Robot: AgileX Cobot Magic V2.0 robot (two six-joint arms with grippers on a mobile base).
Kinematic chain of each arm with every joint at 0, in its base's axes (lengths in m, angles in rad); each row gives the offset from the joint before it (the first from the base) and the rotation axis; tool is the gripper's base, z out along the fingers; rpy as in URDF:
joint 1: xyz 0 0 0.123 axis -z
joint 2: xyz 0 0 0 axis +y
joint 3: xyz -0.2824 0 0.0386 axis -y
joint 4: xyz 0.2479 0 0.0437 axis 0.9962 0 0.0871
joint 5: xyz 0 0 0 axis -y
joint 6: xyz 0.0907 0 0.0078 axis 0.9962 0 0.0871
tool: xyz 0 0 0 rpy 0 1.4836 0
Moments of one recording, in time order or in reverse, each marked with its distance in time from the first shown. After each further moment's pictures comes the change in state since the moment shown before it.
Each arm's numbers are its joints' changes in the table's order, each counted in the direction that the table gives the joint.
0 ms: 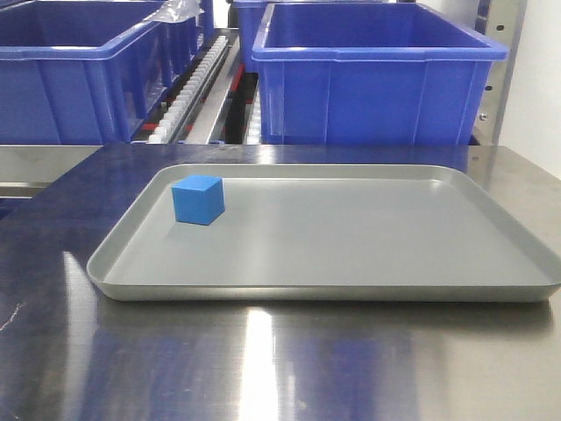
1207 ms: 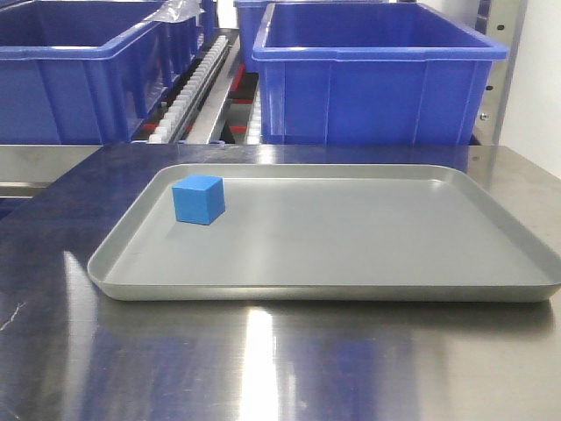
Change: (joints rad) left arm 0.140 0.816 0.849 -0.032 -0.606 0.000; right arm 0.000 0.000 0.000 0.000 0.000 -0.002
